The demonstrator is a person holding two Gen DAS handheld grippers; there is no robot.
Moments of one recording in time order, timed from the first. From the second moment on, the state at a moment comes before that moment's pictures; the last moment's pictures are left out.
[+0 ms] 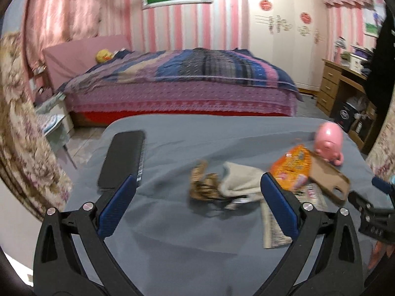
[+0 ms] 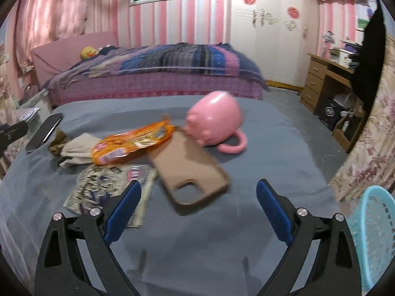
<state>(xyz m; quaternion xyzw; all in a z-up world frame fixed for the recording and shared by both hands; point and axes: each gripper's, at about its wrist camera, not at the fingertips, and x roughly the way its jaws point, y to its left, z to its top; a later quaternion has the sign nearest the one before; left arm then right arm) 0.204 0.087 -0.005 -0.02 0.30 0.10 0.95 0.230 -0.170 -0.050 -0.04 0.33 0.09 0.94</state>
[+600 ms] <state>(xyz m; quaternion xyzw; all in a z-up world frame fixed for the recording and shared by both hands) 0.210 0.122 -0.024 -0.06 0.33 0.14 0.93 0.239 -0.117 -0.088 -0.08 0.40 0.12 0.91</state>
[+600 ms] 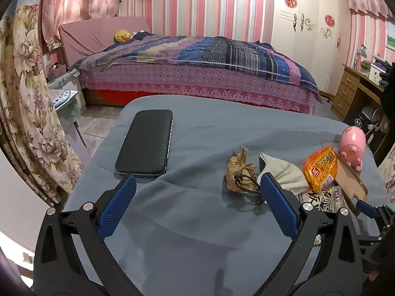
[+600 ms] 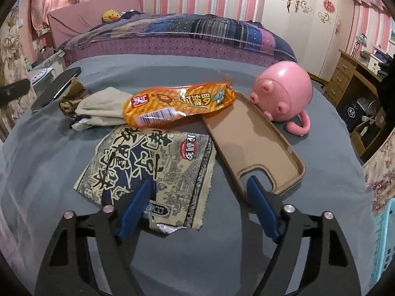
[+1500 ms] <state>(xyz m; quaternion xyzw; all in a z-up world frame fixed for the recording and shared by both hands) 0.270 0.117 -0.076 -0.11 0.37 0.08 0.92 0.250 -0.151 -0.083 -0.03 0.38 0.11 0.92</state>
